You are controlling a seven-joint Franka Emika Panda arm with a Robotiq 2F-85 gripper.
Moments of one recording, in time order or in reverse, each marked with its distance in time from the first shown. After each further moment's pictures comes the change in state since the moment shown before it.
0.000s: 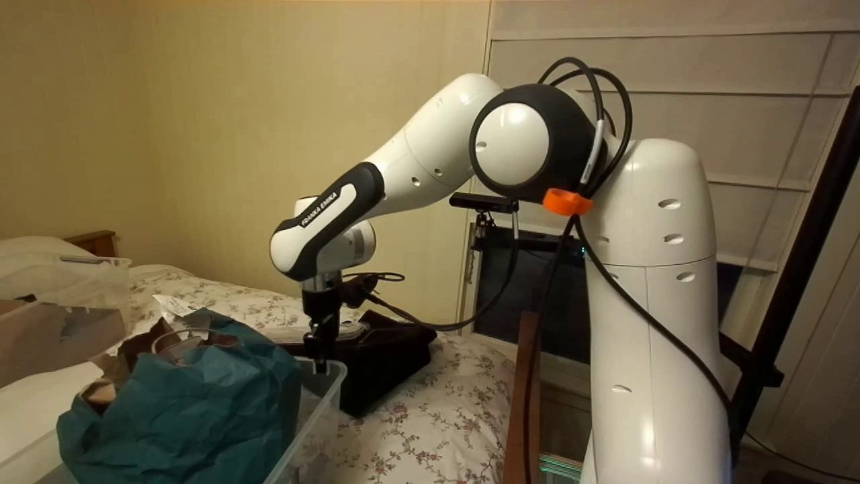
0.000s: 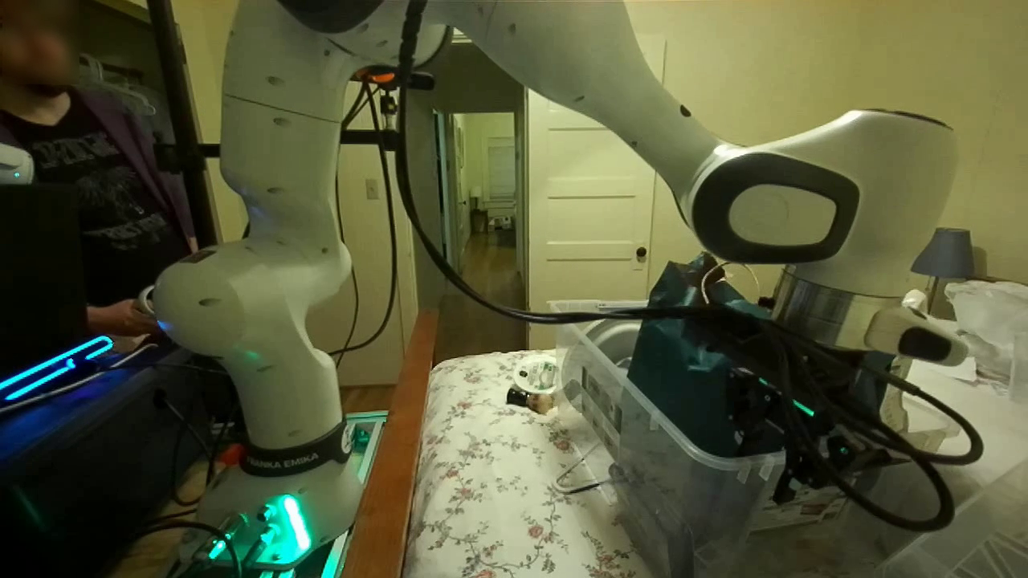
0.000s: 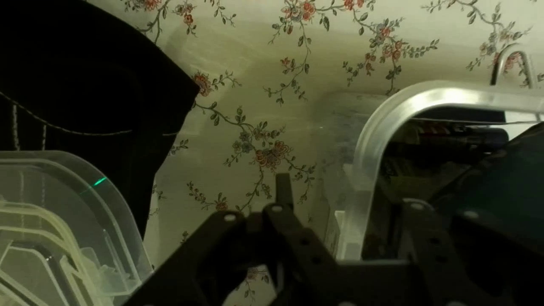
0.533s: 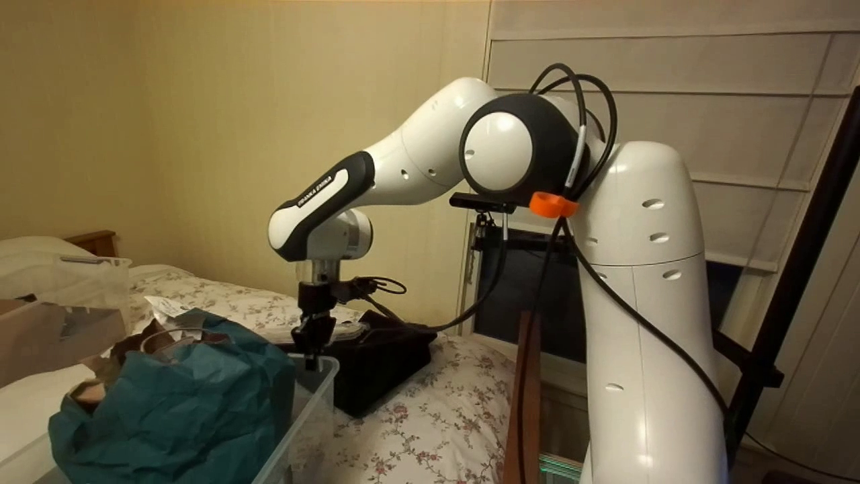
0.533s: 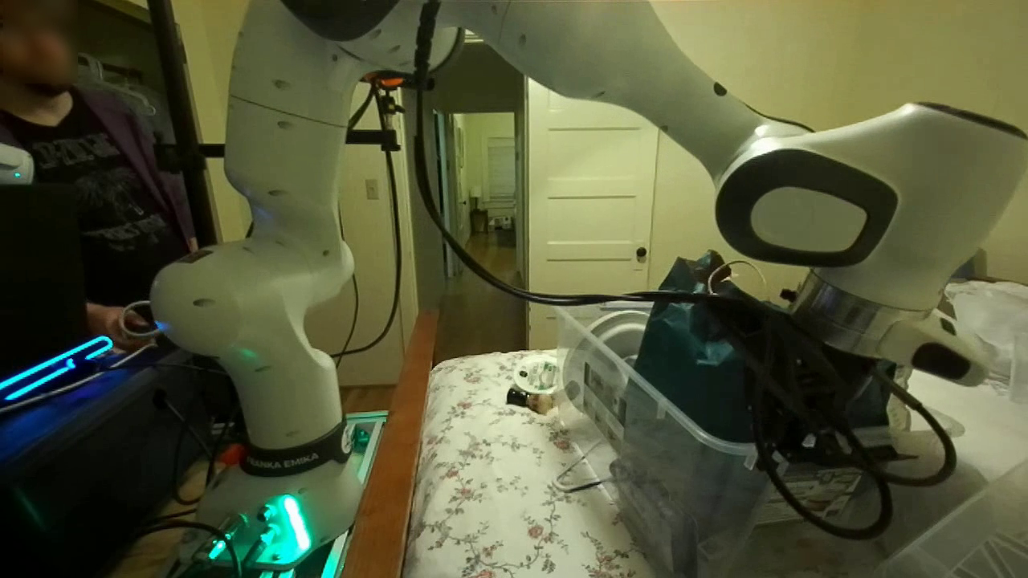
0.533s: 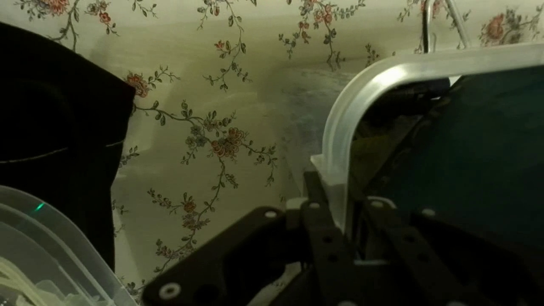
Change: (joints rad) arm -0.042 0.043 0.016 0.085 0.193 -0.107 0.054
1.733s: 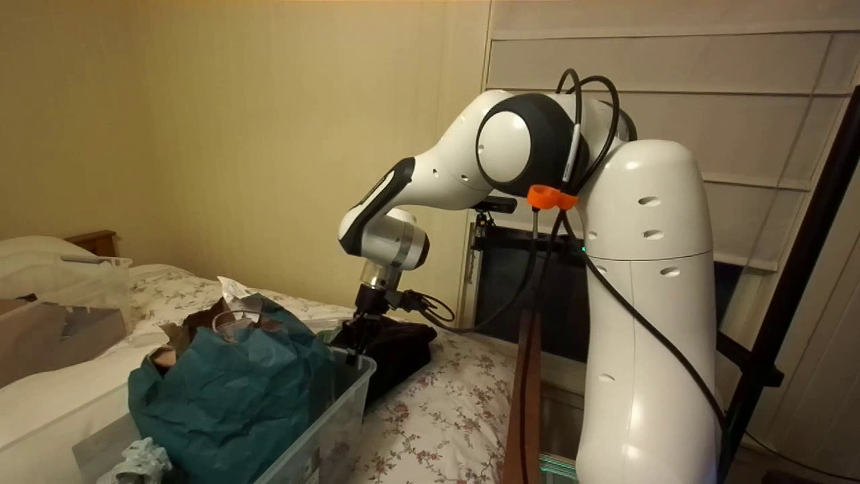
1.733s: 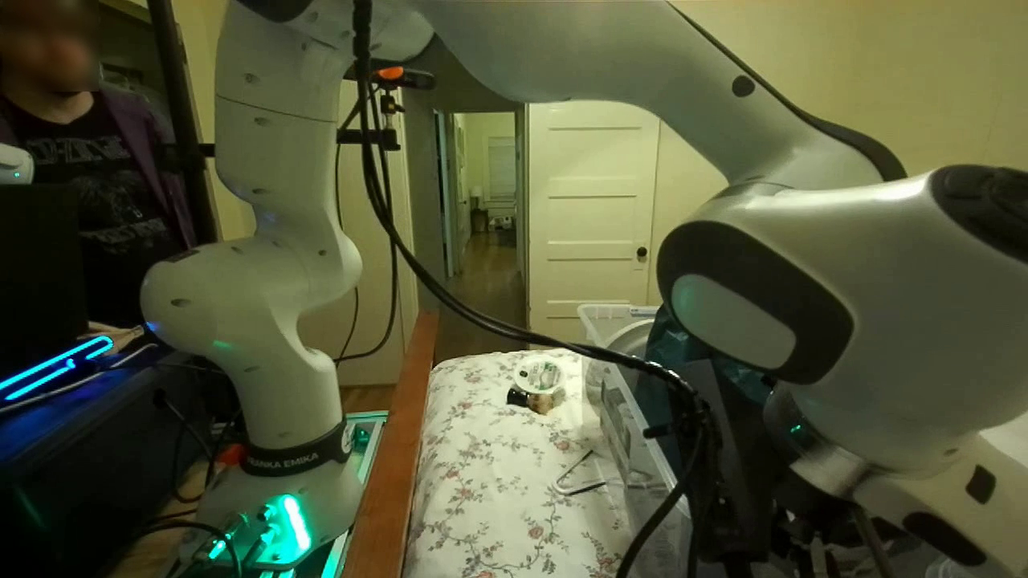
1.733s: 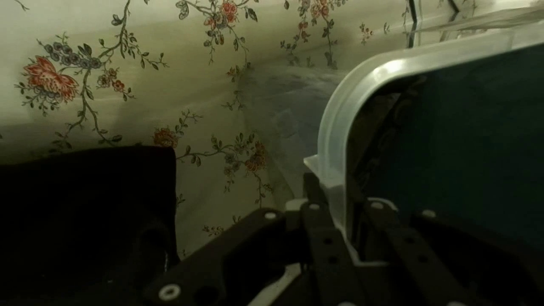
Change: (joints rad) arm -0.164 -0.033 -0.075 -0.154 0.295 0.057 -0.183
